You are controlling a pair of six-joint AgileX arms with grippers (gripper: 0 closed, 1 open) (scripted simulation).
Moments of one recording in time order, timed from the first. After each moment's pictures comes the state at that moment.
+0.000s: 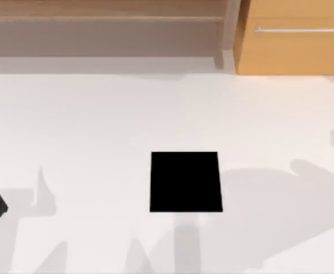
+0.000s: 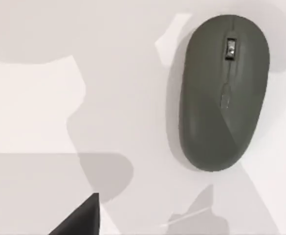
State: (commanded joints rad) left arm 0.00 0.00 0.00 0.00 0.00 0.00; right arm -0.17 1.59 1.13 -0.97 0.00 0.45
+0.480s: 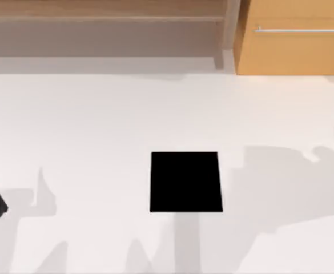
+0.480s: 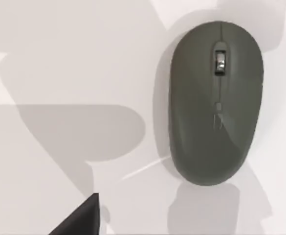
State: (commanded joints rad) left arm 0.00 0.00 0.00 0.00 0.00 0.00; right arm -0.20 1.78 1.29 -1.08 0.00 0.51
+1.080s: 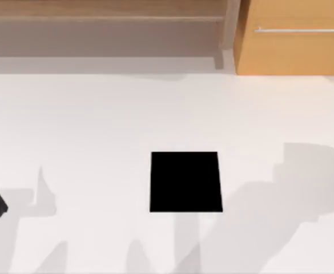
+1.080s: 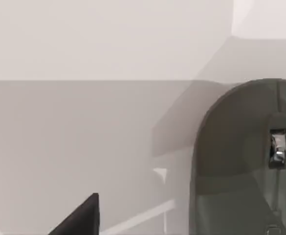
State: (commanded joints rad) left arm 0.00 0.00 0.00 0.00 0.00 0.00; right arm -0.19 1.89 1.13 -0.81 0.00 0.51
